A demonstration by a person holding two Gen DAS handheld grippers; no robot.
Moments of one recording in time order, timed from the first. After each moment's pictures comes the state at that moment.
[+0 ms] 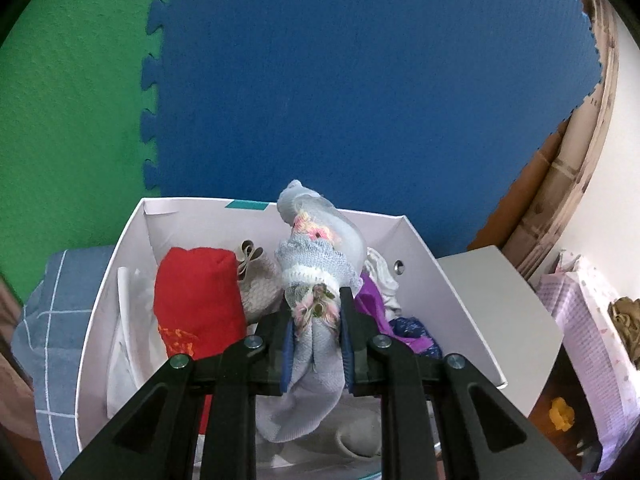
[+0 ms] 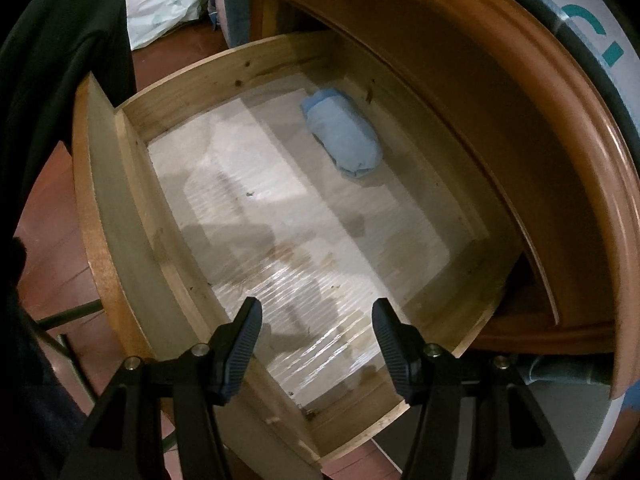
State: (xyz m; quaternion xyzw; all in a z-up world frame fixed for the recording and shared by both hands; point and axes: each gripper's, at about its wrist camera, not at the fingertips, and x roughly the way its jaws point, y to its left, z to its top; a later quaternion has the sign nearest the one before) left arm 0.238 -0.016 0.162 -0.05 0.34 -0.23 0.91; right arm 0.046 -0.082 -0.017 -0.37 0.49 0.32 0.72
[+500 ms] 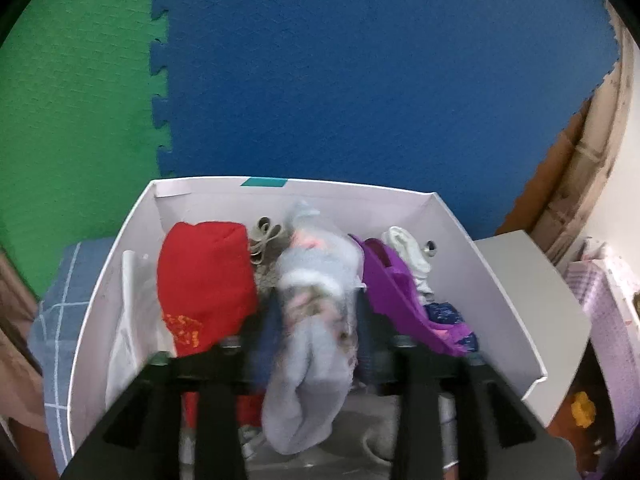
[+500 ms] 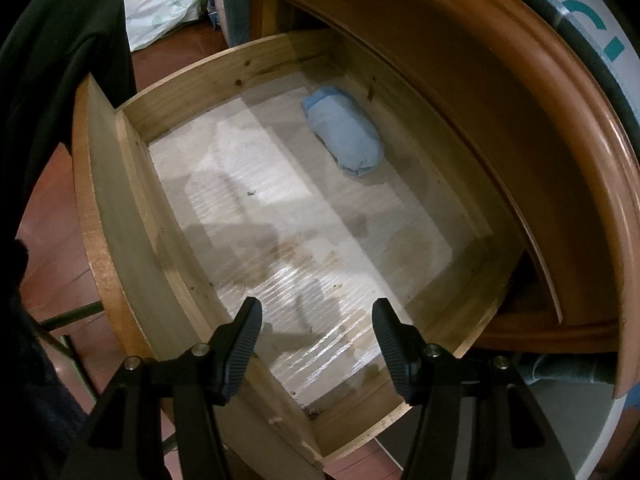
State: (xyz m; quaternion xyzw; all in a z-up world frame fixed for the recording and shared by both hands) left arm 0.242 -0.029 0.142 -0.02 0.35 -0.18 0.92; right arm 0.047 -0.083 -0.019 -0.36 0.50 0.33 0.72
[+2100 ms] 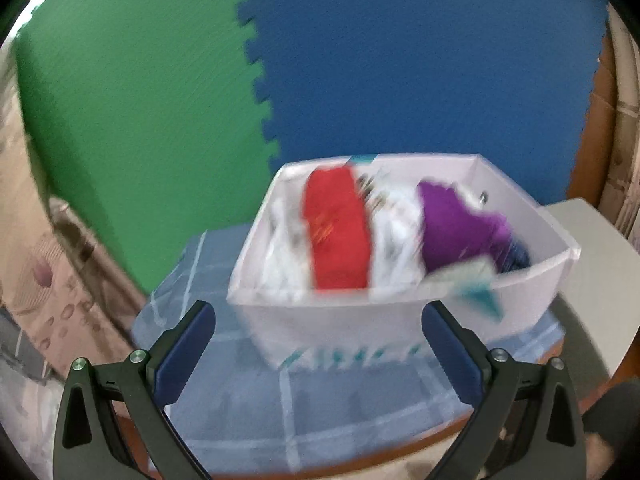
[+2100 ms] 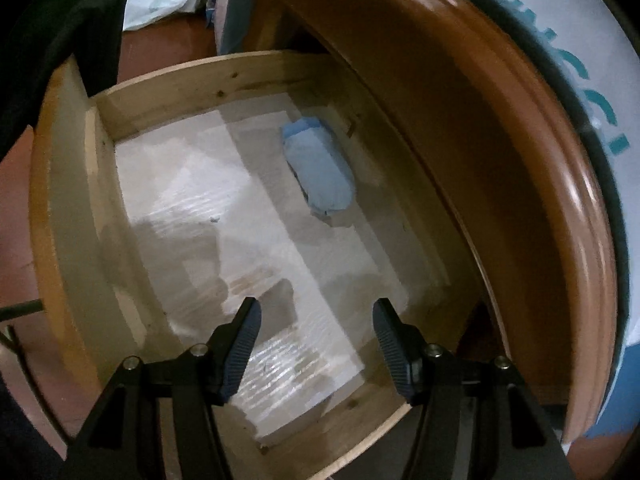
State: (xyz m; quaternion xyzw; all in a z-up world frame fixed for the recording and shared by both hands) left arm 0.120 0.026 0.134 0.07 0.30 -0.04 0.95; right arm 0.046 -0.053 -0.029 -0.45 0.41 0.29 0.74
